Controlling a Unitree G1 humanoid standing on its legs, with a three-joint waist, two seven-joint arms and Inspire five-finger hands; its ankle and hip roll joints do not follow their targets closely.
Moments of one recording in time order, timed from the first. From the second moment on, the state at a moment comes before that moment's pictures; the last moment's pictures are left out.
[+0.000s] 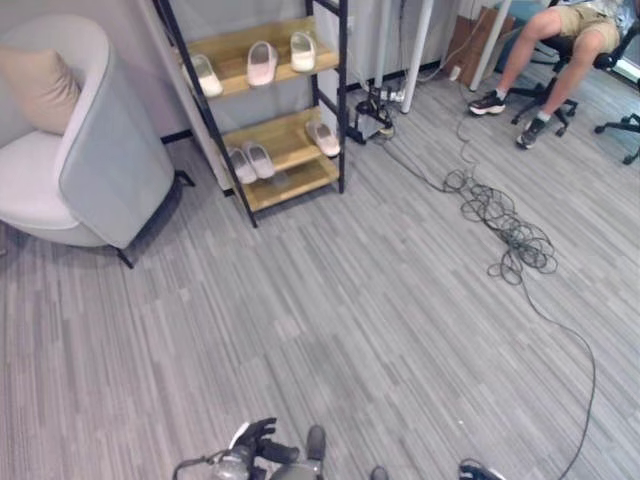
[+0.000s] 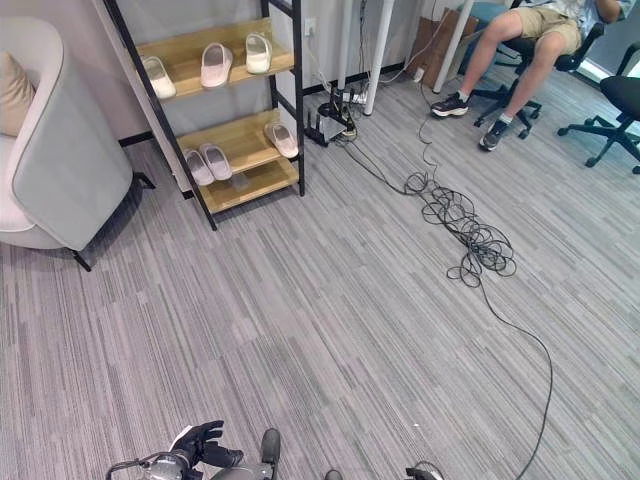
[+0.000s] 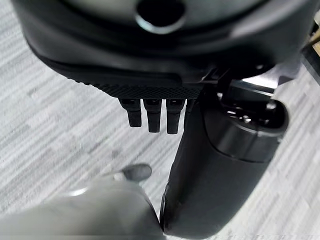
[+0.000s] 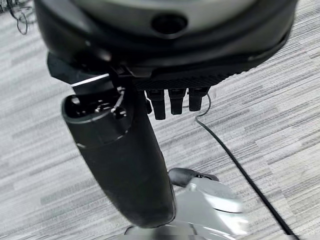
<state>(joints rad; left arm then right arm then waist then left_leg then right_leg) -0.08 0.22 -0.24 1.26 -0.07 -0.11 0.04 -0.01 -0.27 0.21 1.29 0.12 -0.06 -0.03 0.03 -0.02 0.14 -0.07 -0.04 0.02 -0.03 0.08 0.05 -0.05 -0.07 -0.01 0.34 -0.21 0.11</state>
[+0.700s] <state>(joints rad) -0.02 0.20 -0.20 1.32 -0.07 -0.09 0.04 0.06 -0.28 0.24 1.27 0.12 -0.04 -0.02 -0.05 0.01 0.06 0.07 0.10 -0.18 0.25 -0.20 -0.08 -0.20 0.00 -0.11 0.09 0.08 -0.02</state>
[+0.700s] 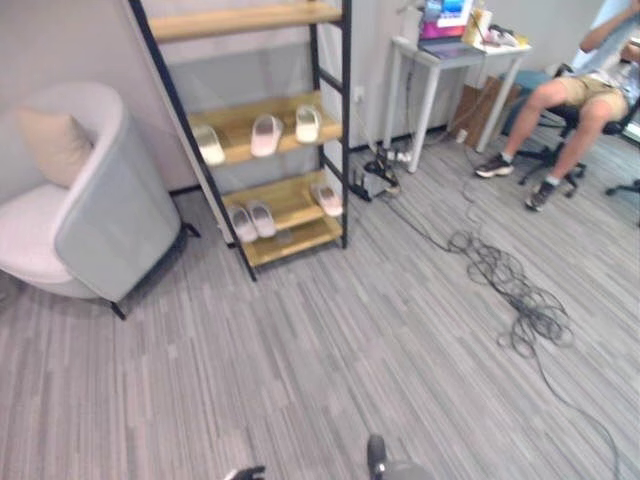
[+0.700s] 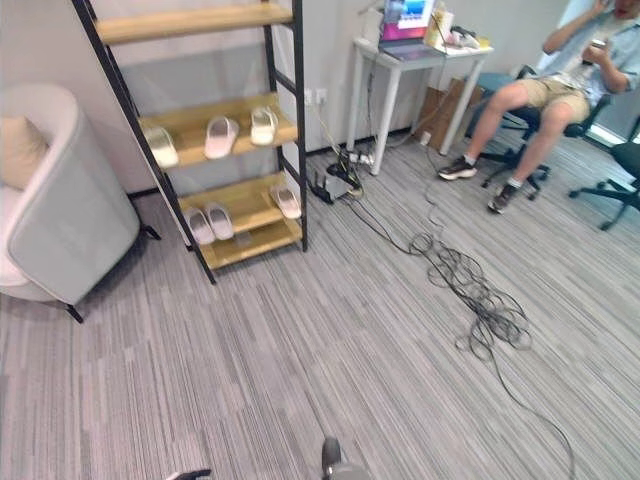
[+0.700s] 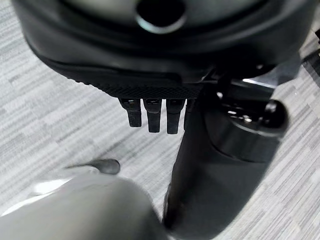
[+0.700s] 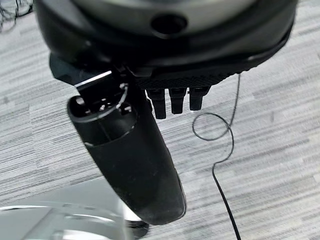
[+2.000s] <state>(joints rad) -0.04 0.25 -0.23 1.29 -0.07 -0.09 0.03 0.03 -0.25 0.26 1.23 0.12 -0.05 -0.03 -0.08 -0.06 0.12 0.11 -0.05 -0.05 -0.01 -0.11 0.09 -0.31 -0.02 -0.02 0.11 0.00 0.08</state>
